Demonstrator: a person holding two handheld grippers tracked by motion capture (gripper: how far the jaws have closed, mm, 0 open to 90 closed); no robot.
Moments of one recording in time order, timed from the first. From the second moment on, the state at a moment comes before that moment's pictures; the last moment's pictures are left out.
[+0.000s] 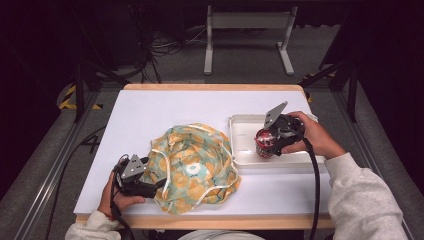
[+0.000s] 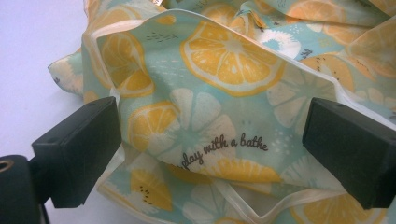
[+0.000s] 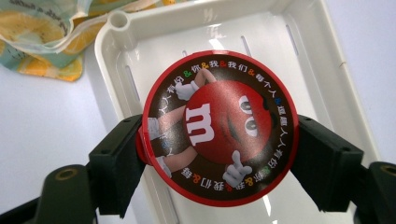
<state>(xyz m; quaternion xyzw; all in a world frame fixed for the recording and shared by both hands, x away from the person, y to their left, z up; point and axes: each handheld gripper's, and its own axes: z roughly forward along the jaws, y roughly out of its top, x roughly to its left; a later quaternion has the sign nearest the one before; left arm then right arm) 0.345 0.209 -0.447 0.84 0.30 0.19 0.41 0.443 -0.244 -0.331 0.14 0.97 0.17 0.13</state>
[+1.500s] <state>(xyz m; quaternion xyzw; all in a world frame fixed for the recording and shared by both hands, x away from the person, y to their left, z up) 0.346 0.209 -0.447 0.84 0.30 0.19 0.41 0.459 -0.262 -0.364 0.16 0.97 0.14 0.11</state>
